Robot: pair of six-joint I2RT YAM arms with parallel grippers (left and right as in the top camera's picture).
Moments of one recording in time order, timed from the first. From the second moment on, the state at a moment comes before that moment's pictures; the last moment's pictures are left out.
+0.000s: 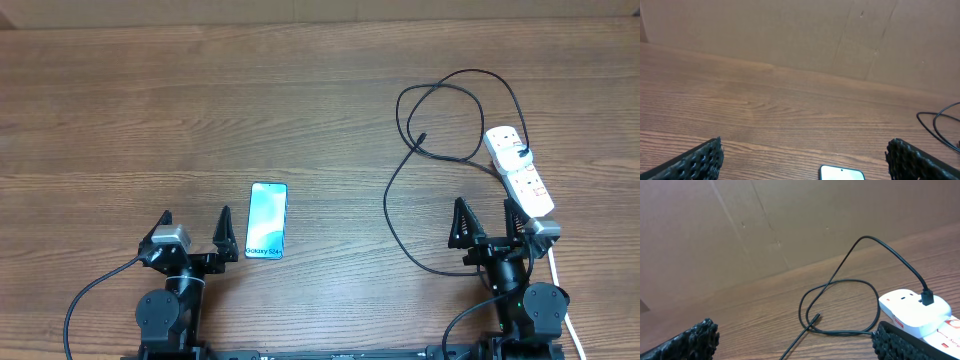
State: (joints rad) left arm 0.00 0.02 0.01 -0.08 0.02 -0.21; right arm -0.05 0.01 0.02 -0.02 -0.16 0.35
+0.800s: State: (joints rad) left arm 0.00 0.02 0.29 -0.44 0.10 -0.21; right arm -0.05 0.01 0.02 -0.02 -0.16 0.35
